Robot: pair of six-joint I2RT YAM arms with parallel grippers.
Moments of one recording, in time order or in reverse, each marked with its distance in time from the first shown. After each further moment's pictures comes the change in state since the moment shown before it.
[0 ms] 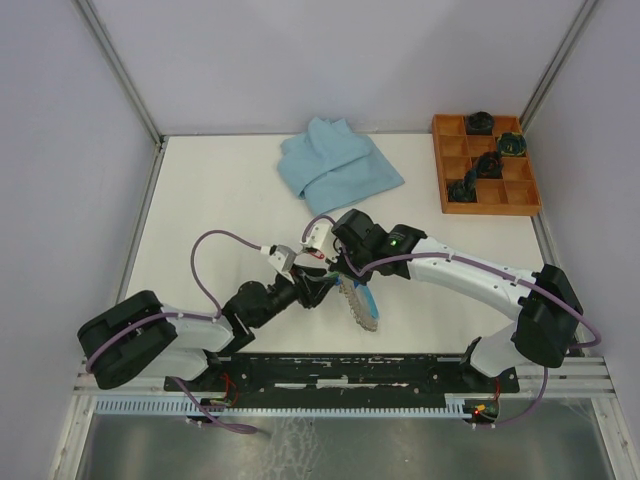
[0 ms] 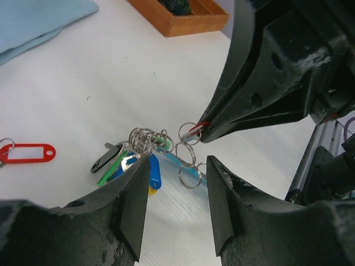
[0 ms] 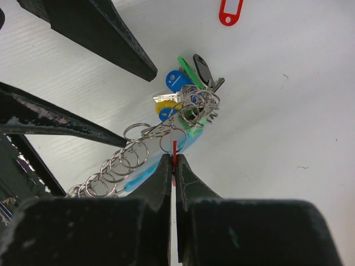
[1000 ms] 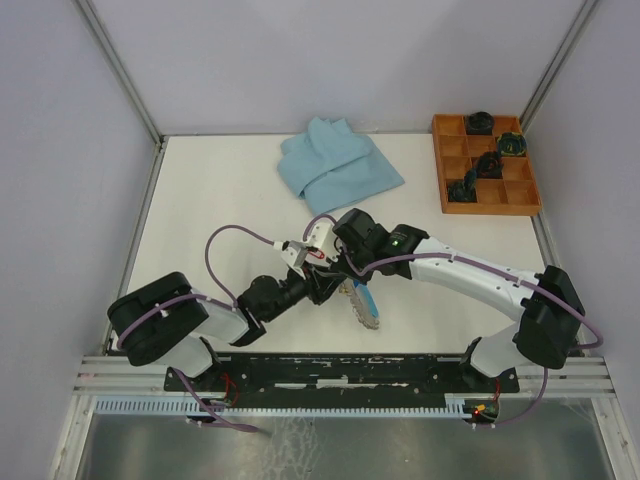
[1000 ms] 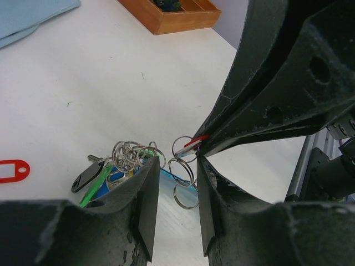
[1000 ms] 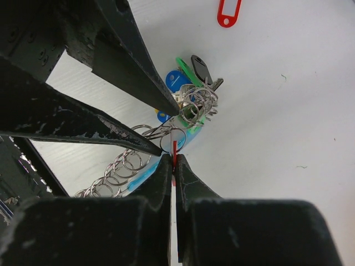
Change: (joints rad) left arm 0.000 0.201 0.071 0.147 0.045 -0.021; right arm 0.000 -0.009 0.000 0.000 -0.002 0.003
